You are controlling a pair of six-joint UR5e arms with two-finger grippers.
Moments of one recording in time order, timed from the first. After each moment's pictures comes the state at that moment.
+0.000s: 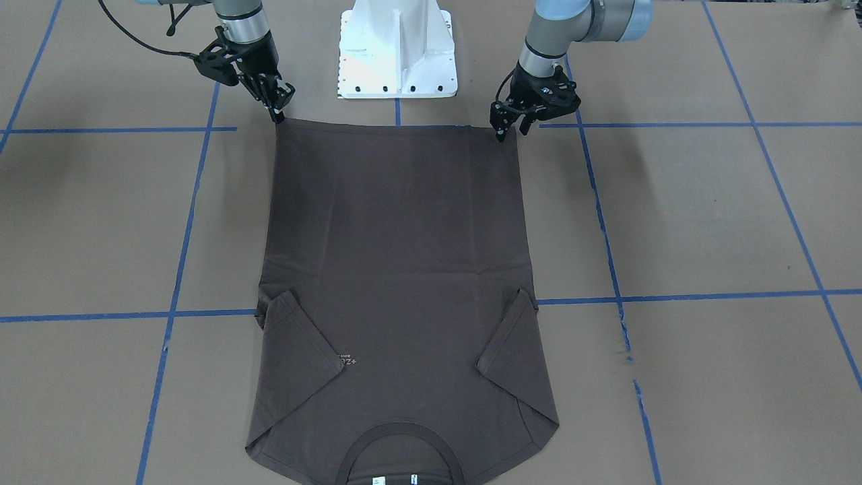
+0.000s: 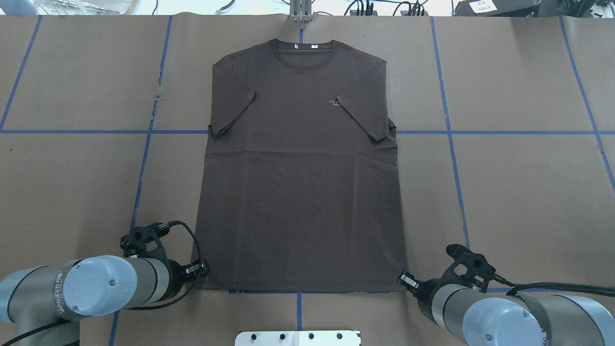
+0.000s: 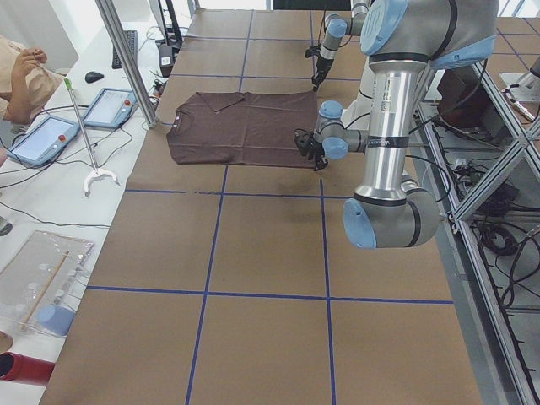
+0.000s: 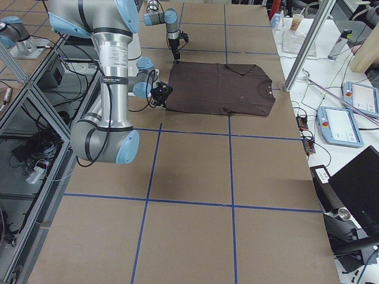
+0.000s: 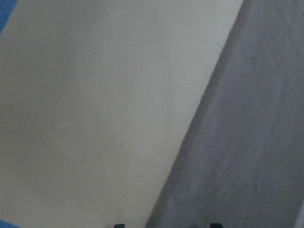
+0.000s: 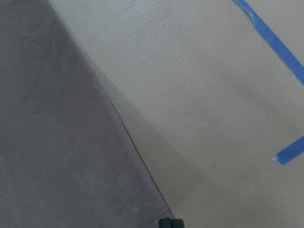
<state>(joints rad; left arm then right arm) -0.20 -1.69 -2.01 -1.91 -1.61 -1.84 0.06 -1.56 2.16 -1.34 1.40 2.15</state>
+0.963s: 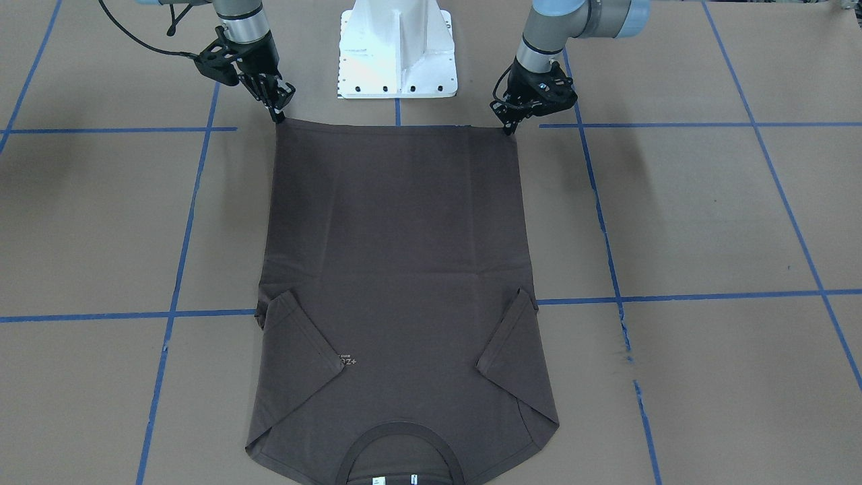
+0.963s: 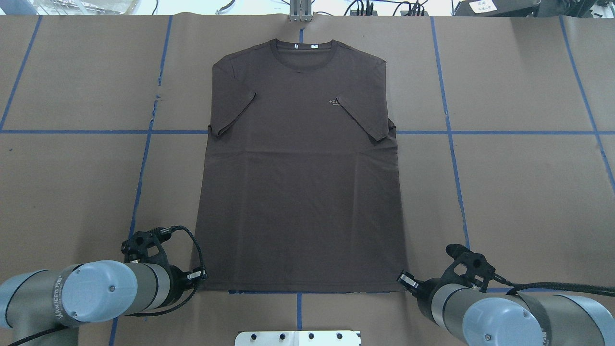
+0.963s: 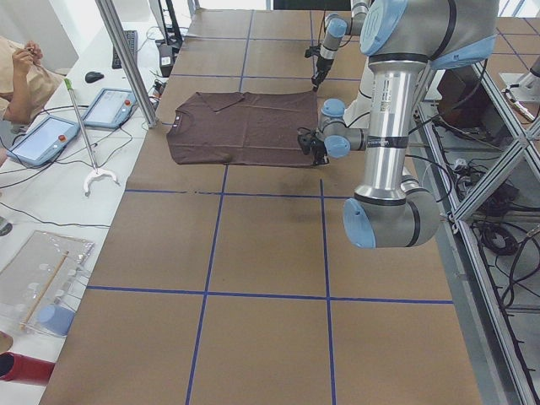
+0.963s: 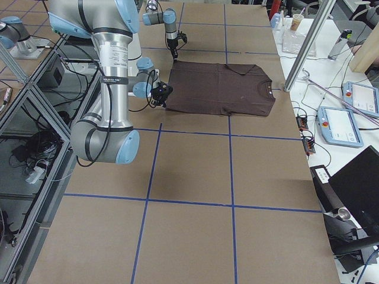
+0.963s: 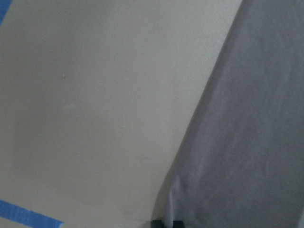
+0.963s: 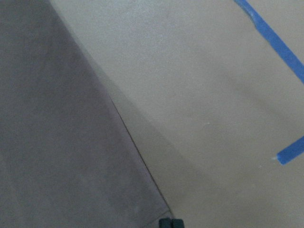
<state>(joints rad) -0.18 -1.69 -2.03 -1.90 -1.62 -1.83 0.06 -1.56 2.17 -1.34 1.40 2.15</state>
